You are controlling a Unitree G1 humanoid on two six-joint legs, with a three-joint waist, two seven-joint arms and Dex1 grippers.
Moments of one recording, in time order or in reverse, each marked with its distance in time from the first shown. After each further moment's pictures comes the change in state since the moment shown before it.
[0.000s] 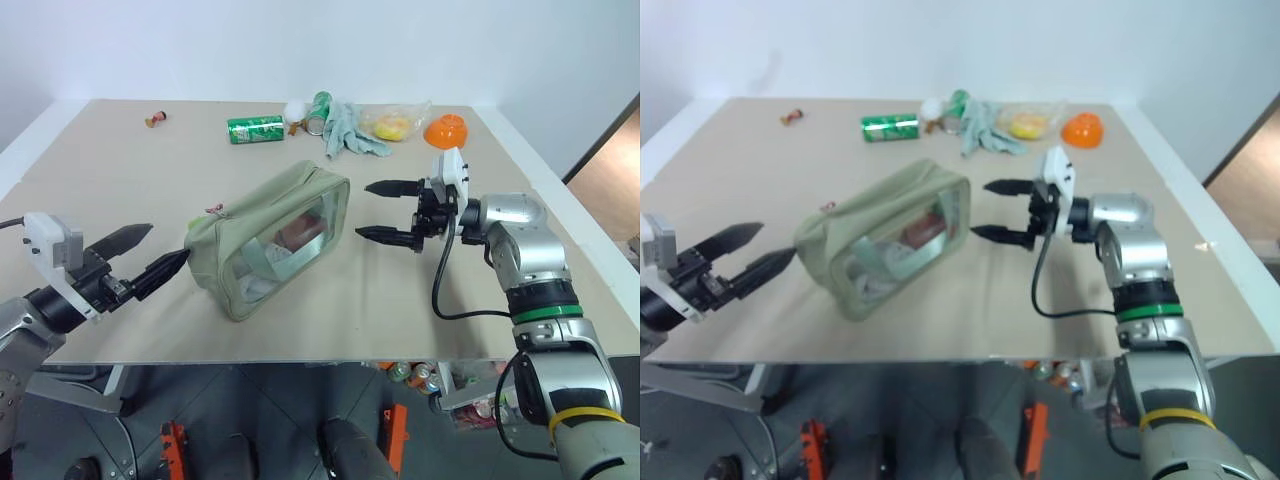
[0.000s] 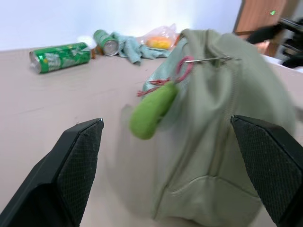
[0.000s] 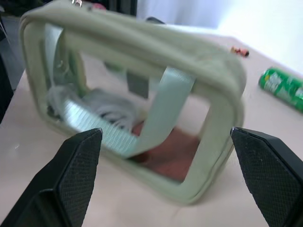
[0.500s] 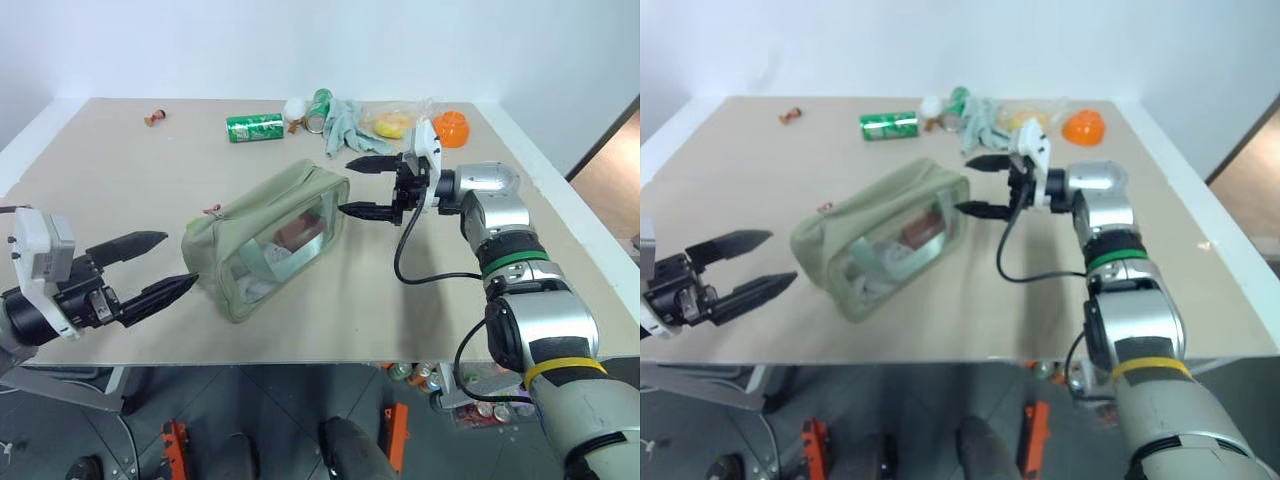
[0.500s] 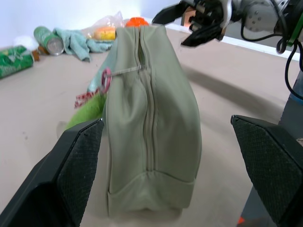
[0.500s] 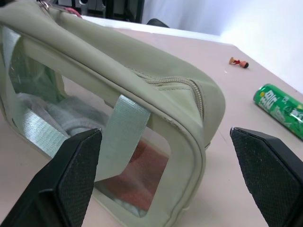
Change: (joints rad) left arm 0.040 0.144 0.065 -0.085 -0.095 0.041 -0.128; right arm -0.300 0.120 0.004 0.519 -0.146 -0.278 0.072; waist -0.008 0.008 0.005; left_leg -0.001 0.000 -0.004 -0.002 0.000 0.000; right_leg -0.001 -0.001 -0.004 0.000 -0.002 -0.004
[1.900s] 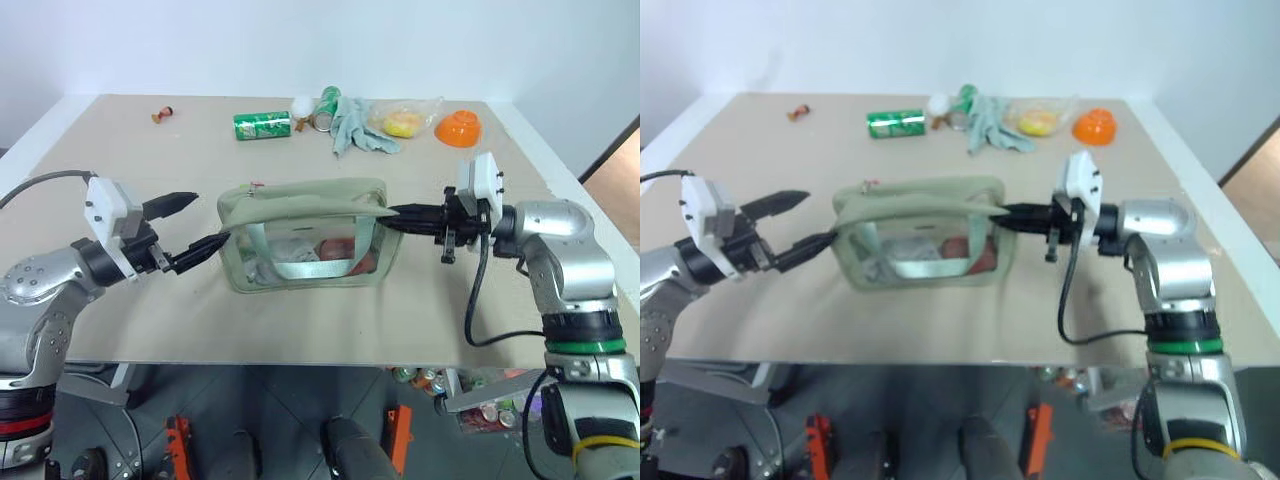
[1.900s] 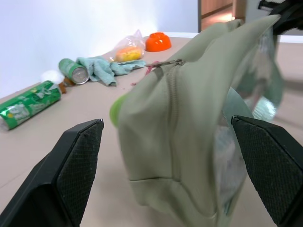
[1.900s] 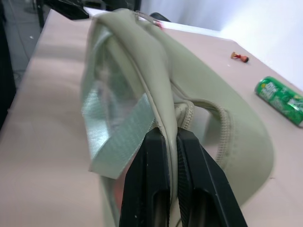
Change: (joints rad) left arm -0.371 -0.135 -0.363 0.352 0.371 -0.298 -0.048; right arm 0.597 -0.252 -0.109 -1.131 0.224 0.550 -0.161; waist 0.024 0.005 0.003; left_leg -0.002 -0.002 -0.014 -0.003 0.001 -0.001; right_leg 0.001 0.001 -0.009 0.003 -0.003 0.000
